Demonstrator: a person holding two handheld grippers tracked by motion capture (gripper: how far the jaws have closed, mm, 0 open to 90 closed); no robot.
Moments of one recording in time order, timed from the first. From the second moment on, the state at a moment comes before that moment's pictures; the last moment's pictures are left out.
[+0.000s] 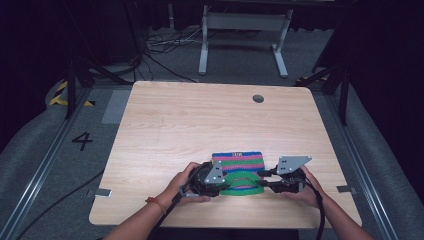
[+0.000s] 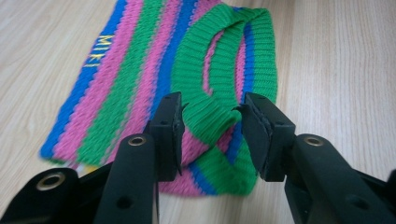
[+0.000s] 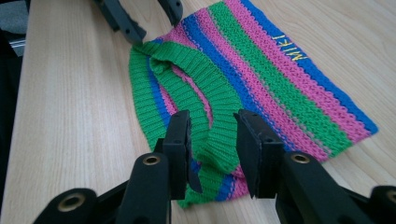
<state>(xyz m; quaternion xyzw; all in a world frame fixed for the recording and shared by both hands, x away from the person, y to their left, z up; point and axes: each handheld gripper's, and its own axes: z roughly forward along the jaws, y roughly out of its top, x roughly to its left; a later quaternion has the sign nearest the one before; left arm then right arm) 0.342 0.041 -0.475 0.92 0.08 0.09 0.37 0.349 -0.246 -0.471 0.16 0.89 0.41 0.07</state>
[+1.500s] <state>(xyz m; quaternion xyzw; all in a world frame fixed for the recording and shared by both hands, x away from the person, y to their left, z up) 0.368 0.061 -0.495 0.92 0.13 0.07 0.36 0.354 -0.226 -0.497 0.21 0.89 0.39 0.08</state>
